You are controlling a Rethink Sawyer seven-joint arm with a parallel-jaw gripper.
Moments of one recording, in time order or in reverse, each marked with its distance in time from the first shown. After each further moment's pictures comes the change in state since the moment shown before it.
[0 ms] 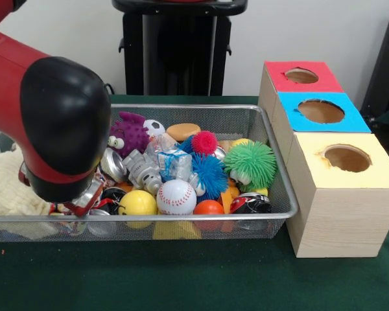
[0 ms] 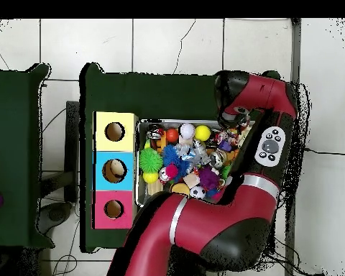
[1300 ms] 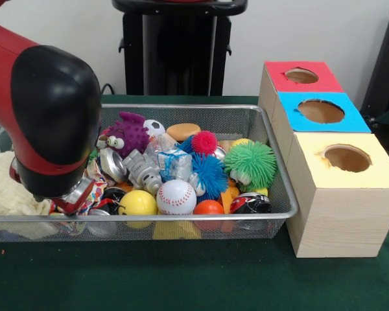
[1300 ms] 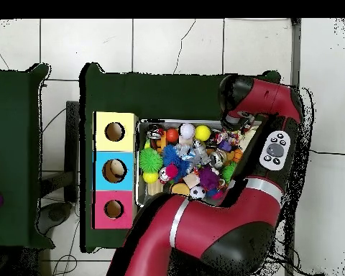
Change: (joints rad) arm 0.000 -0.045 0.008 0.091 0.000 -0.102 0.000
